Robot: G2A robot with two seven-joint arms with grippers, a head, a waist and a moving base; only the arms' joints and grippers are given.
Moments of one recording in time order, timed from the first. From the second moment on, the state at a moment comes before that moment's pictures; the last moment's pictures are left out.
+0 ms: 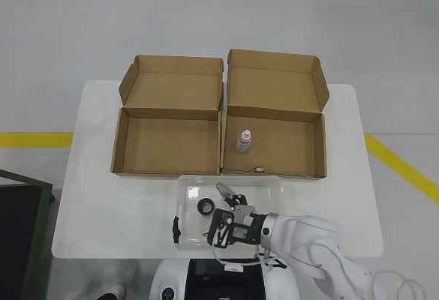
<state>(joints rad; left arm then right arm) -0.36 -0.33 -0.27 -1.17 3.07 0.39 0.07 -1.36 -1.13 0.96 -2.11 -1.41 -0.61 0.55</state>
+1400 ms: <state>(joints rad) -0.36 -0.33 -0.27 -1.17 3.07 0.39 0.07 -1.30 -1.14 0.88 -1.87 -1.34 -0.60 0.67</state>
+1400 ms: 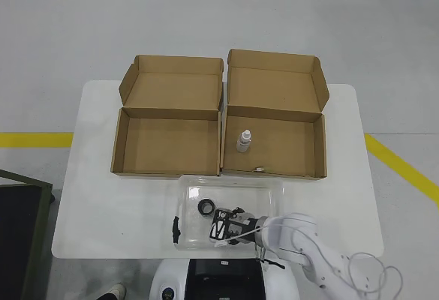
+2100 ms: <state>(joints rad) -0.36 -0.33 -0.27 -1.17 3.07 0.39 0.07 -1.32 -1.12 0.95 -1.97 -1.30 -0.62 0.75</state>
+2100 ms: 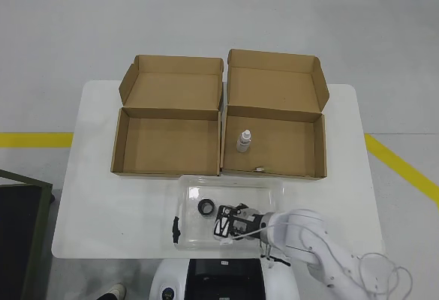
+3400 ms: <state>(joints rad) -0.36 -0.33 -0.27 -1.17 3.07 0.39 0.07 -1.31 -1.12 1.16 -2.09 -0.58 -0.58 0.25</state>
